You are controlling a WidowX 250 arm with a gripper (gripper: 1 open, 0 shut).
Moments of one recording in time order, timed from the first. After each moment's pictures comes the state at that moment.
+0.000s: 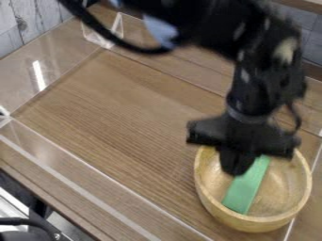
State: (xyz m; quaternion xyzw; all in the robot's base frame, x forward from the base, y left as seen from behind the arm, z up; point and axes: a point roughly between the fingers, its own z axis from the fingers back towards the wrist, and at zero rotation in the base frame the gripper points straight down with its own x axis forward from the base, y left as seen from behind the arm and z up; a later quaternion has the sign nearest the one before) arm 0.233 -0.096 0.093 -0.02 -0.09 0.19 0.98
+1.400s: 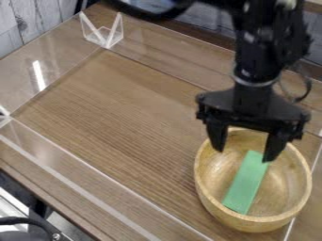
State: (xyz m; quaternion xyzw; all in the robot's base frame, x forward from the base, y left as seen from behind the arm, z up) arm 0.244 -0.098 0.091 -0.04 -0.08 0.12 0.99
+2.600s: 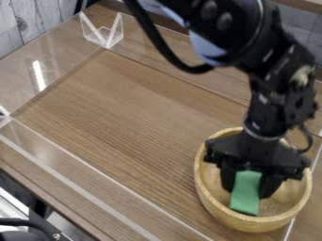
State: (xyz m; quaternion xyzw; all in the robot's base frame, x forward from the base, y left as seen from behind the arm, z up) arm 0.241 -0.116 0.055 -0.03 -0.05 0.15 0.99
